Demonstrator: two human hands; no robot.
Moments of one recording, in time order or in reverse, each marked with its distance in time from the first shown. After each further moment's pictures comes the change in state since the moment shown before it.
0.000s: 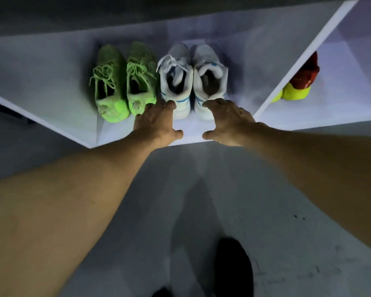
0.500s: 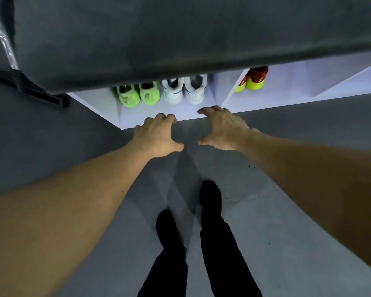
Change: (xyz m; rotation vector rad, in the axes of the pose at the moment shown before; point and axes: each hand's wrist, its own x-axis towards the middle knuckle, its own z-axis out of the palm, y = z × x) left_hand -0.181 0.044 -0.165 -0.058 -0.305 0.006; right_hand -0.180 -0.069 -0.156 0.087 -0.203 0.080
